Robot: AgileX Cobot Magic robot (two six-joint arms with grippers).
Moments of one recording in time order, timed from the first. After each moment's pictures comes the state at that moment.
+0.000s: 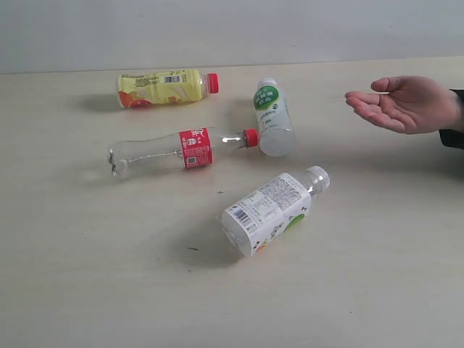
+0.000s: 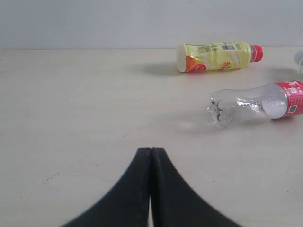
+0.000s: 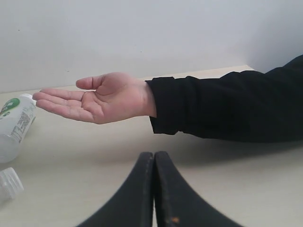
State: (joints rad) left arm -0.08 0.01 0.00 0.00 0.37 0.00; right arm -0.16 0.01 0.00 0.13 0.29 -0.10
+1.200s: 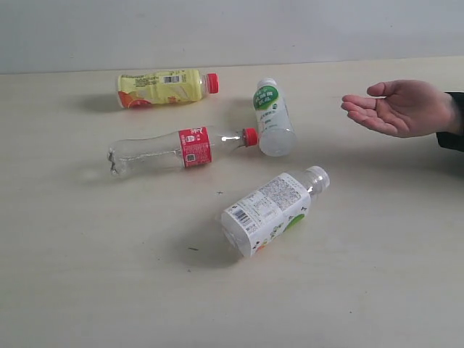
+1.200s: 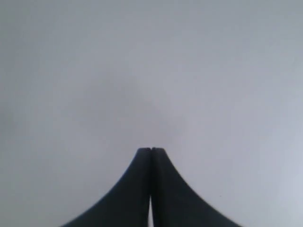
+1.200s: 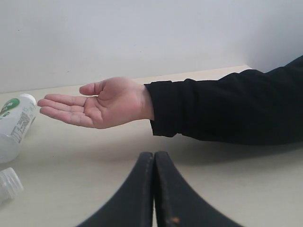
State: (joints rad) left arm -0.08 0.19 -0.32 -0.35 -0.33 -0.33; right arm -0.16 0.01 0.00 0.13 0.29 -0.10
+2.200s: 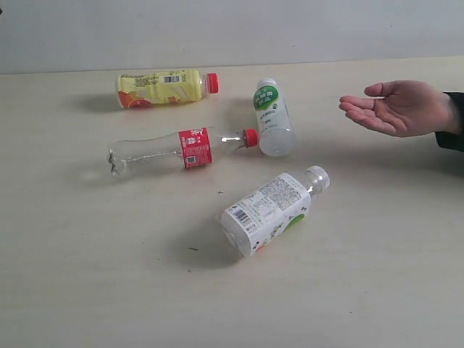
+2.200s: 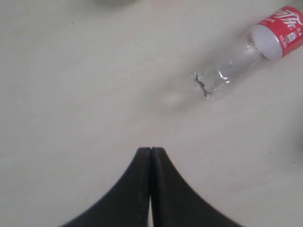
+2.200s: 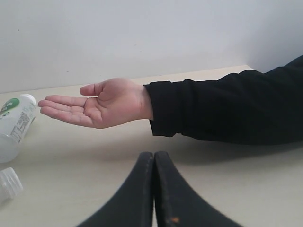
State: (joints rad) left arm -0.16 1.56 -1.52 -0.03 1.21 0.32; right arm -0.16 0.01 0.00 0.13 0.29 -0.10
